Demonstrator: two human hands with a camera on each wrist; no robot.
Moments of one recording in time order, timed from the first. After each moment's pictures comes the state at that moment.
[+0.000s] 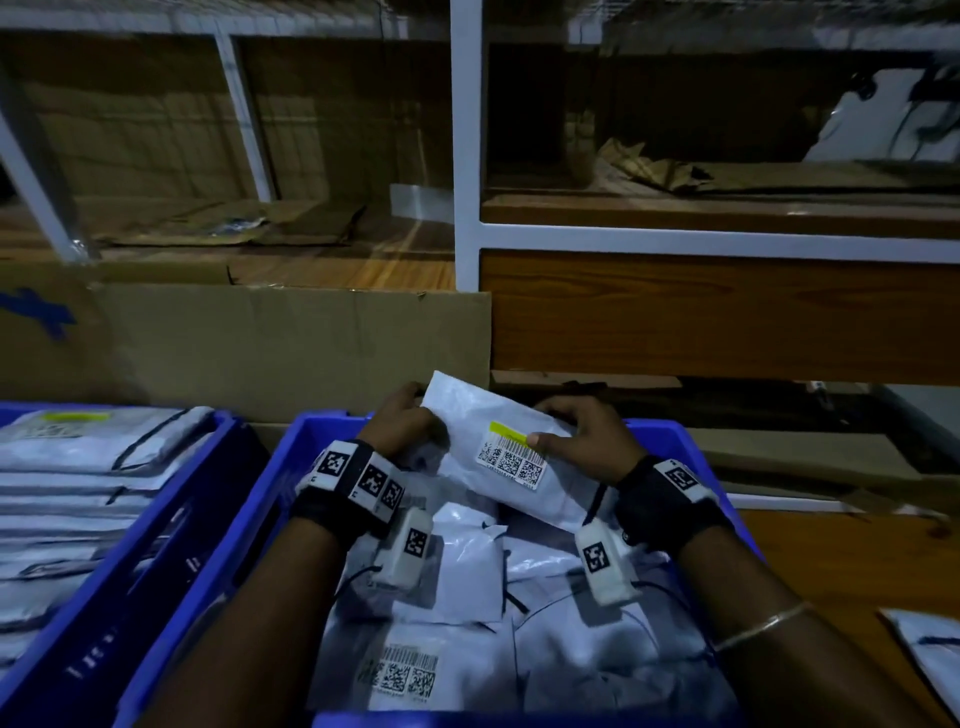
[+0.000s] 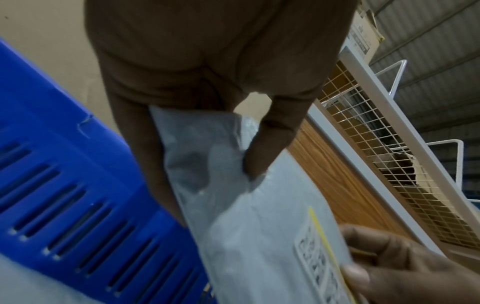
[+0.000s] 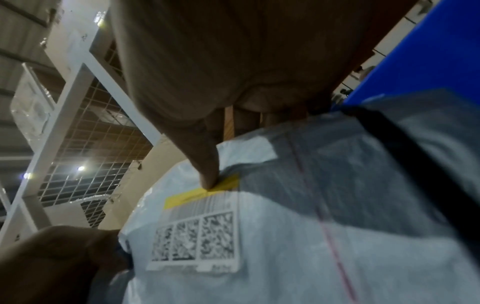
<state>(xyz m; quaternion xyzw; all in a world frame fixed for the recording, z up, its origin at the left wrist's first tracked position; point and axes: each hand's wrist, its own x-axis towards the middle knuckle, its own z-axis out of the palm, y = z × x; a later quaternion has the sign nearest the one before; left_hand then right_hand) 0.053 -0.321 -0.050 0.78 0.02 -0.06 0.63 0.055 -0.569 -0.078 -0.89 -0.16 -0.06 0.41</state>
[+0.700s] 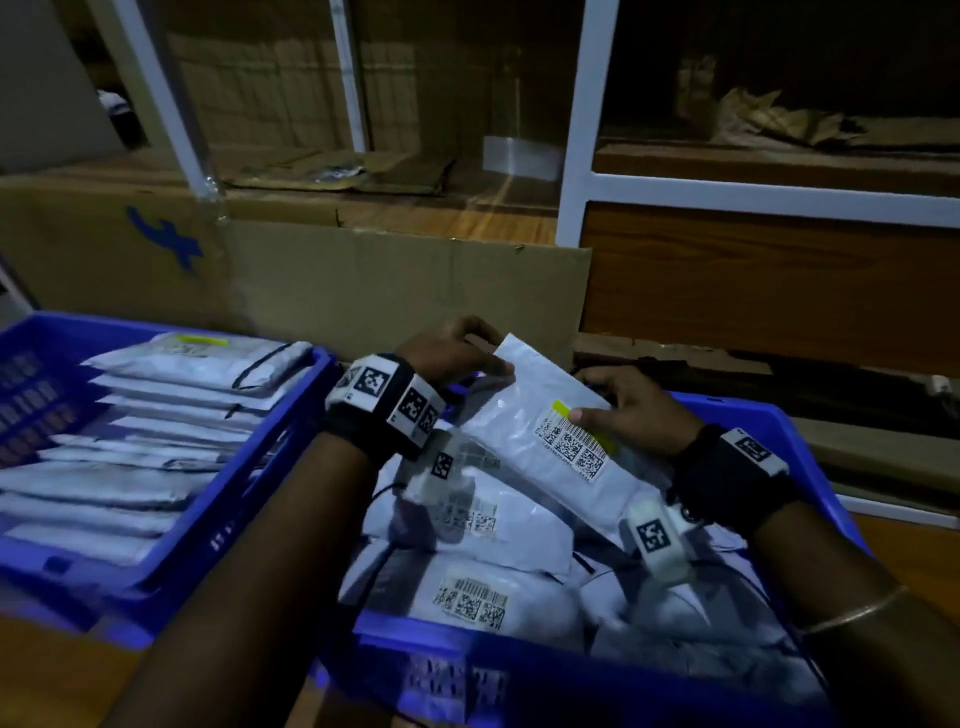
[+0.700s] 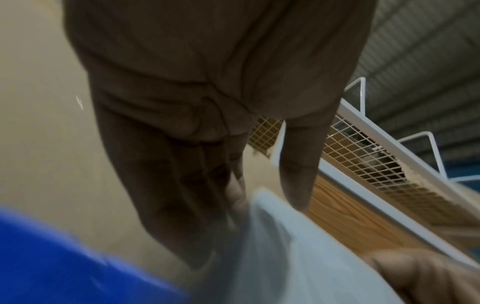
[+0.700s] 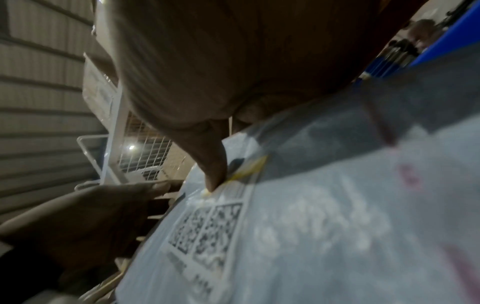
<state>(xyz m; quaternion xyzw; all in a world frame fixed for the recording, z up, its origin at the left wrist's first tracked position) 0.036 -0.279 -0.013 0.83 -0.01 -0.08 0.56 0.048 -0.522 -0.068 -0.84 -0.26 0.05 0.47</state>
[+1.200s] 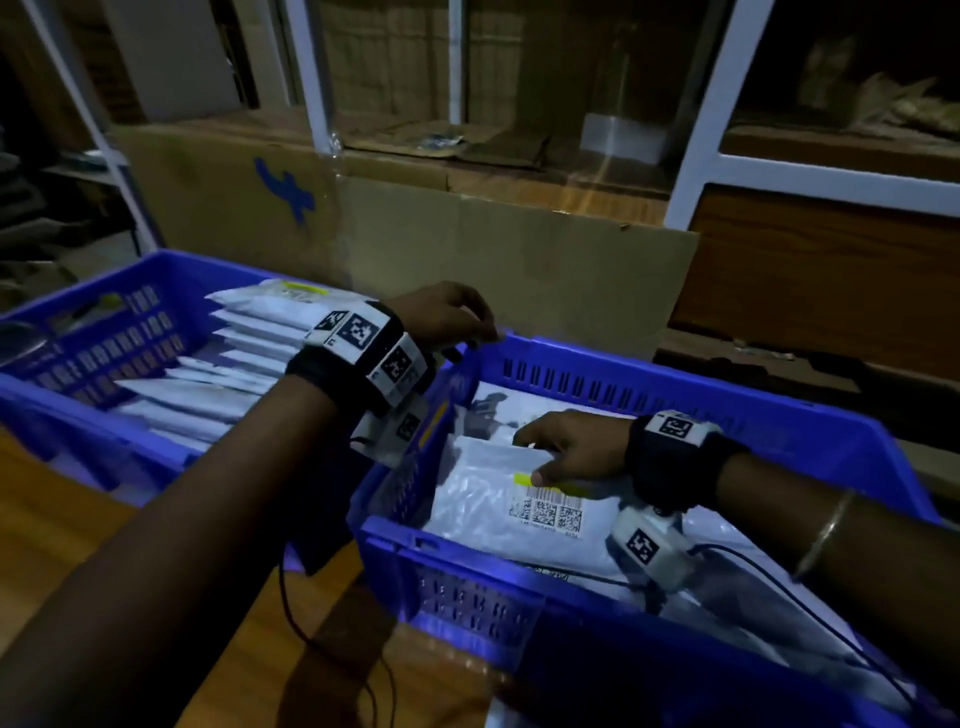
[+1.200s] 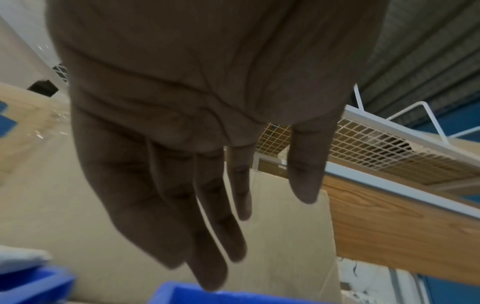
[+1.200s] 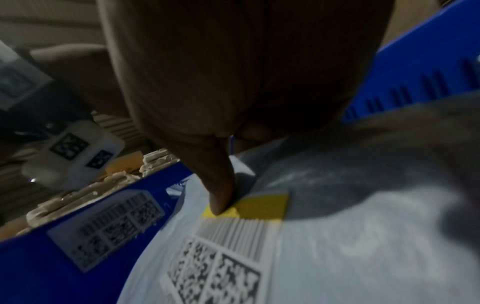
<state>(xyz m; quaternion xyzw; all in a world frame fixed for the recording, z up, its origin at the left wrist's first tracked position) -0.006 -0.188 0.004 0.89 0.02 -0.07 0.45 0.011 -0.399 -0.077 -0.87 -0.42 0.26 0.08</state>
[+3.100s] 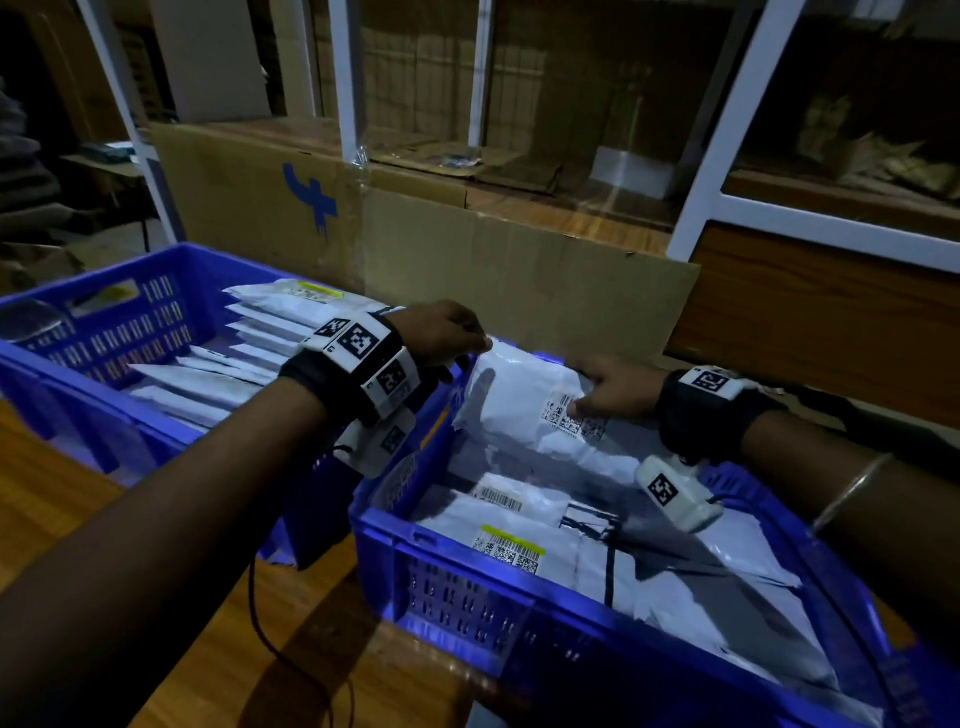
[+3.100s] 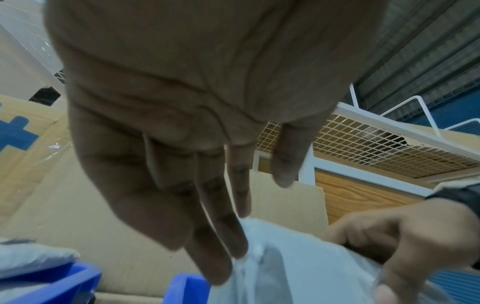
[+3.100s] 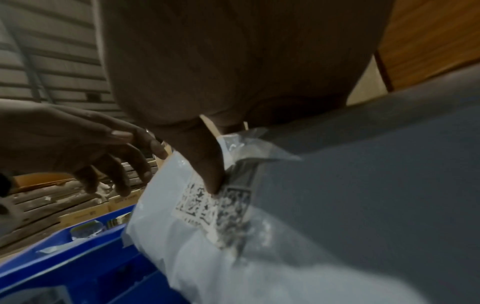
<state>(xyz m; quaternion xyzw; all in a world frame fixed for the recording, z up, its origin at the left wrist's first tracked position) -0.035 -0.183 0.009 0.89 0.03 -0.07 0.44 0.048 -0.416 -0.028 -0.93 -0.30 0.14 0.17</state>
